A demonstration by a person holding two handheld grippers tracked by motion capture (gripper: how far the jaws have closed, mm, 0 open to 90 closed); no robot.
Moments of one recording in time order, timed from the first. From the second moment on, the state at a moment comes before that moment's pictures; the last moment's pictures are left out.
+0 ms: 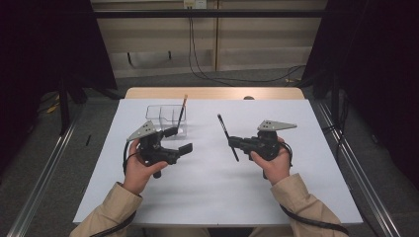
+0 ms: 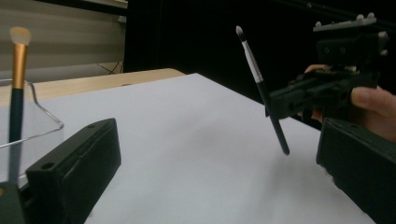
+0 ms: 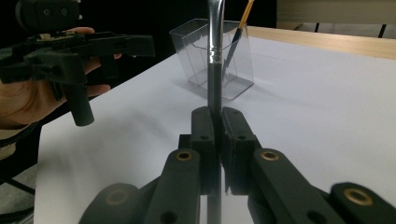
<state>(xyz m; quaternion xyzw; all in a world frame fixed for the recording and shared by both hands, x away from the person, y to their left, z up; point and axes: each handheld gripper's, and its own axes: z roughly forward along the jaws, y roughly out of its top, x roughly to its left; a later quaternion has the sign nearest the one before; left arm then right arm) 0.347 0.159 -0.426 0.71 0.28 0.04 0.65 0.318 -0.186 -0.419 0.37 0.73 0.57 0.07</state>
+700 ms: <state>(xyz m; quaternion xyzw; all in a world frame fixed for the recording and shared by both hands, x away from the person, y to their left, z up) 0.355 0.121 -0.421 0.70 0.26 0.01 0.66 0.315 -0.180 -0.417 0.35 0.74 0.57 0.07</state>
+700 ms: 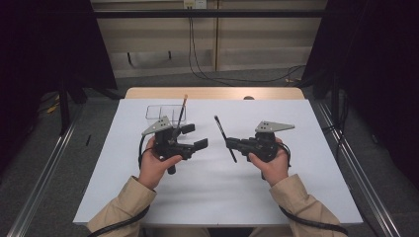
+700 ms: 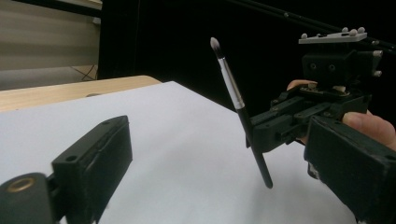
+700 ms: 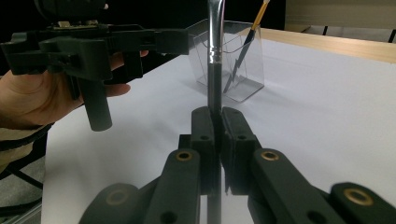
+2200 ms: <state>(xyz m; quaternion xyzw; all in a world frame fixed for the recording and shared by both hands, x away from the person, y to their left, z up) 0.359 0.091 -0.428 0.69 0.27 -0.05 0.67 0.313 -0.169 -0.419 0.34 0.74 0.58 0.06</state>
